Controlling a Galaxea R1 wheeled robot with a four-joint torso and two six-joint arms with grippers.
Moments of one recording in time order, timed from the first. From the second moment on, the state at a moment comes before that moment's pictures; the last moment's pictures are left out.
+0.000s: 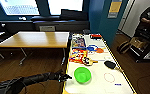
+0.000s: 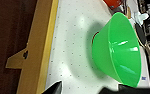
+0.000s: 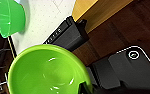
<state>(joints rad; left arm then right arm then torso) 0.41 2.62 -1.91 -0.15 0.39 -0.47 -0.99 1.88 -1.20 0.51 0.04 0.12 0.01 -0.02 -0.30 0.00</state>
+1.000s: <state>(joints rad) 0.37 2.81 -2.12 -0.15 0.45 -0.56 -0.99 1.90 -1.21 0.51 0.05 0.12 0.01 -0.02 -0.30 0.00</state>
